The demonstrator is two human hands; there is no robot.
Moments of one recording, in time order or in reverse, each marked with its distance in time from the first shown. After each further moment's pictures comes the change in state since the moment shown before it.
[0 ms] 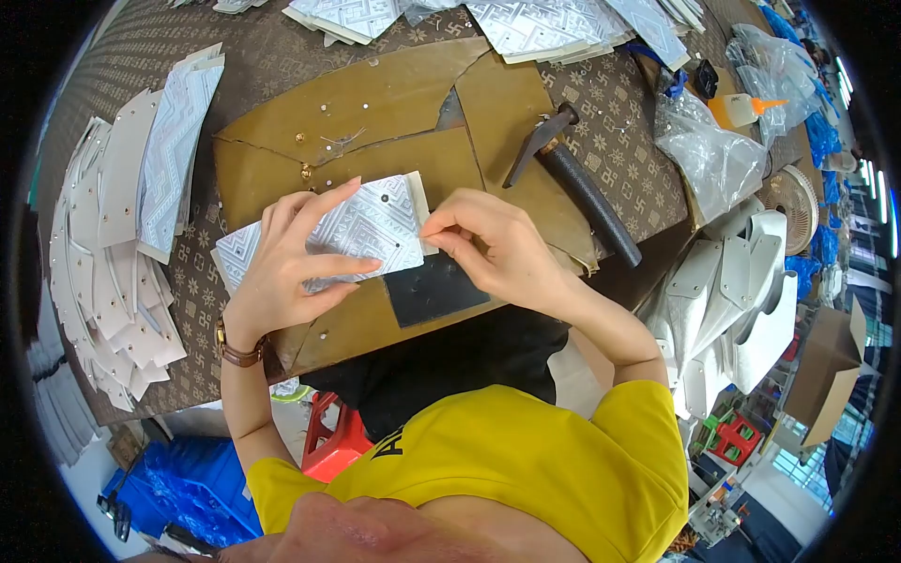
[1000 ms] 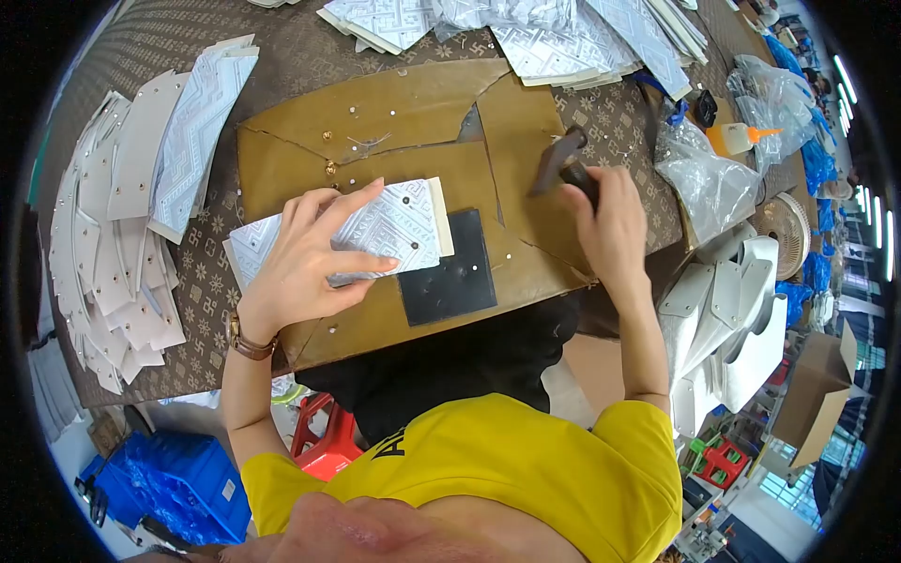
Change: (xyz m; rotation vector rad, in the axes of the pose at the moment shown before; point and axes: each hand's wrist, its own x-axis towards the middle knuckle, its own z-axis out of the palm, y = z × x) left_hand -0.005 0.003 0.005 0.058 0.079 0.014; right_hand -0.026 0.040 -0.080 -1.079 0.455 -0.092
